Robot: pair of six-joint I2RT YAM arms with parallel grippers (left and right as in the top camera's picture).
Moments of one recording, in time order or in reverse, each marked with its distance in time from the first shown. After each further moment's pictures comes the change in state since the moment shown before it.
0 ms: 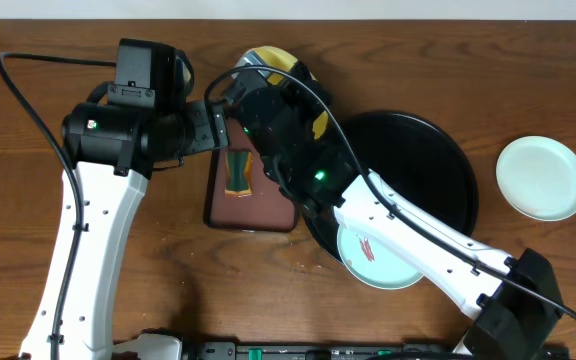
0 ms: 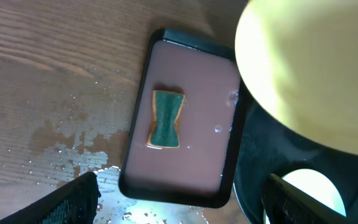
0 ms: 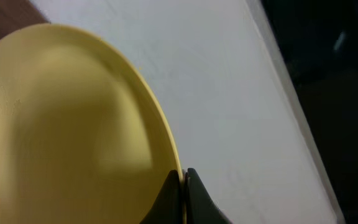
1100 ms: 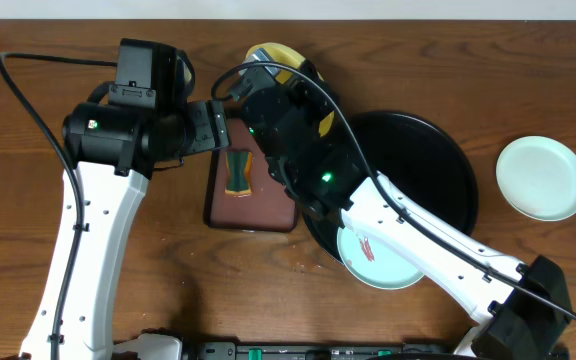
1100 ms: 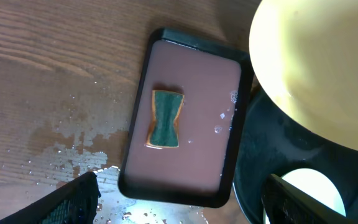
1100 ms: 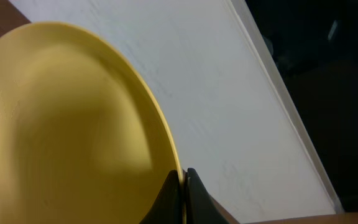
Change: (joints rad) left arm -0.003 0.000 0.000 0.000 0.000 0.000; right arm -0.006 -0.033 -0.005 -0.007 0.024 0.032
